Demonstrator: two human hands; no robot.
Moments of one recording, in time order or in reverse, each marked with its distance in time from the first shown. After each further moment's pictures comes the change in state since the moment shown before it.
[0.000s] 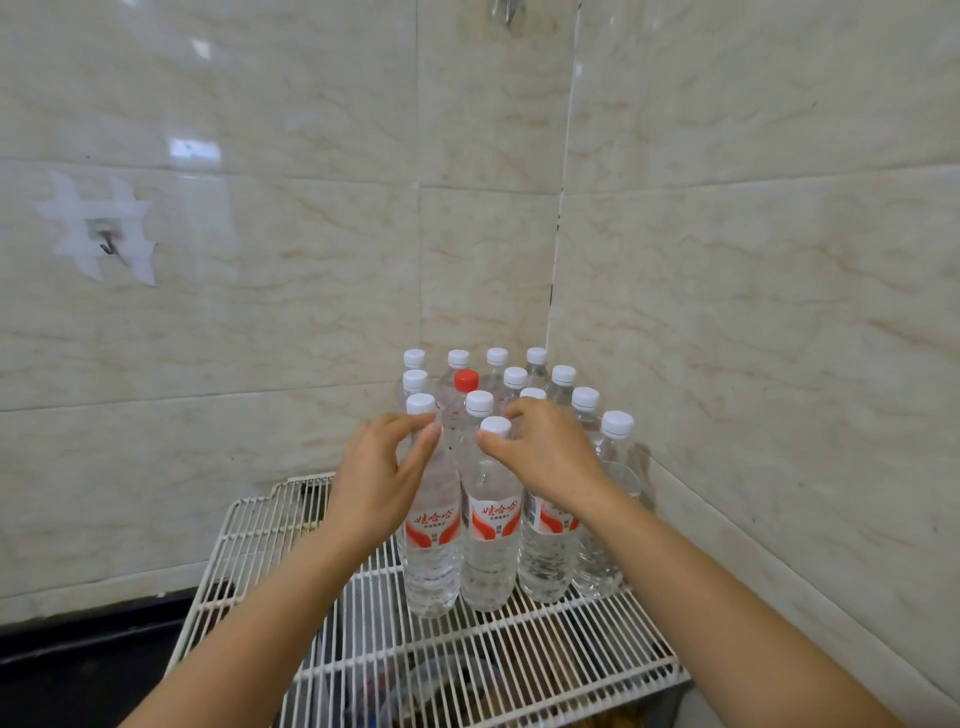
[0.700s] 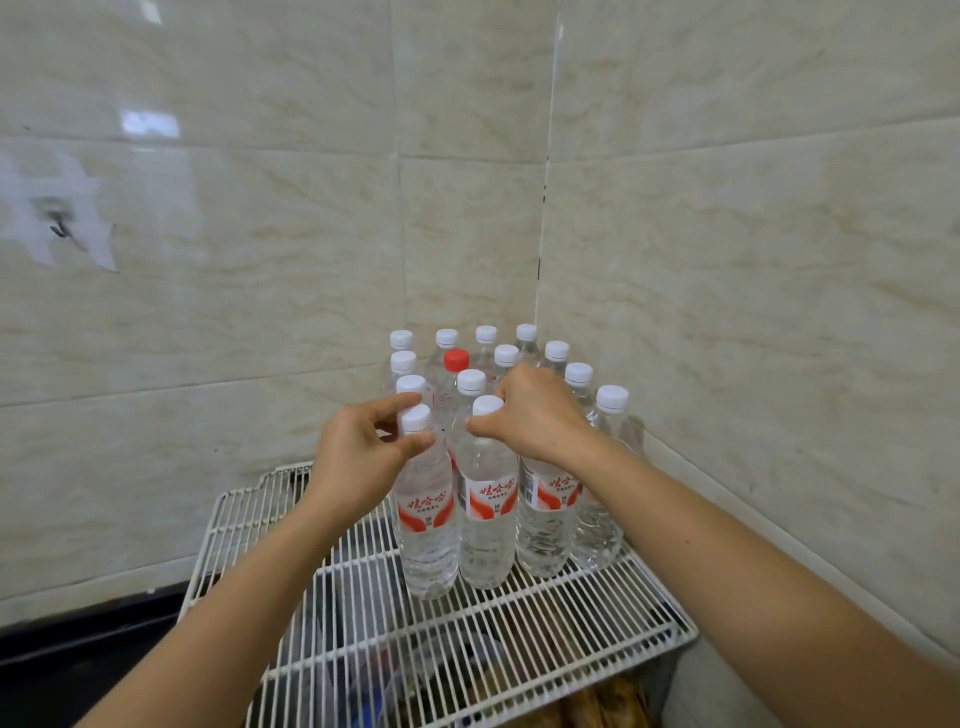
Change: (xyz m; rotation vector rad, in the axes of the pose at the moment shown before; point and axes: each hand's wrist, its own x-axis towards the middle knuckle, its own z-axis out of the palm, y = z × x) left_hand 0.007 0.007 -0.014 -0.212 -0.099 -0.239; right_hand 0.023 -0.004 0.003 -0.133 -0.042 0.026
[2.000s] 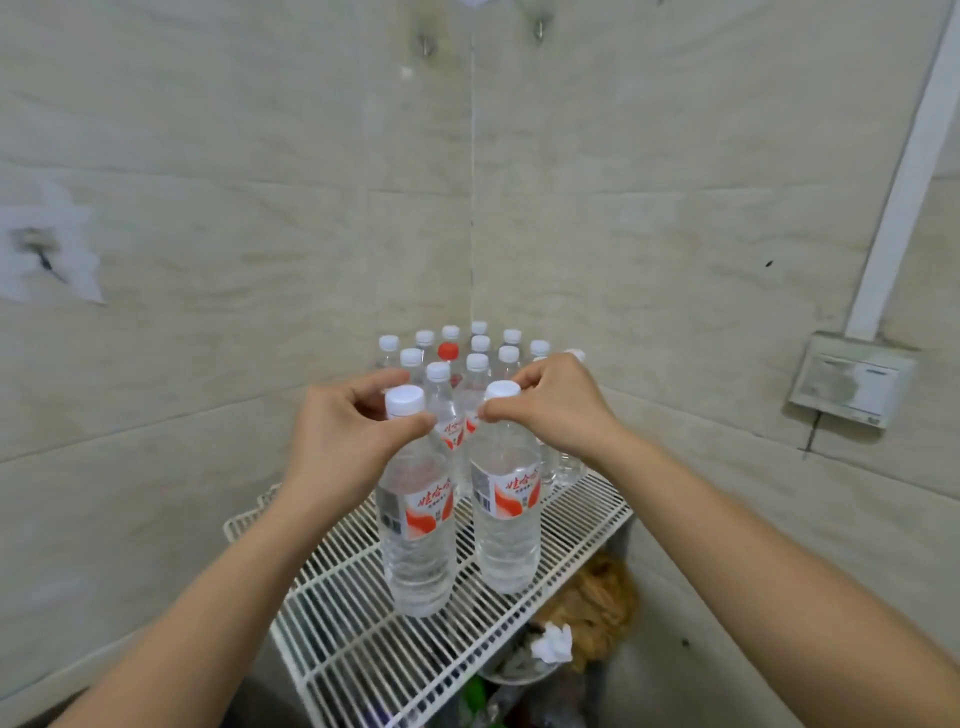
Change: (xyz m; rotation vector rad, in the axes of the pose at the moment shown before) left_hand -0.049 -0.009 -0.164 -0.323 -0.230 0.199; right_hand -0.129 -0.153 0.006 0.309 0.353 0.309
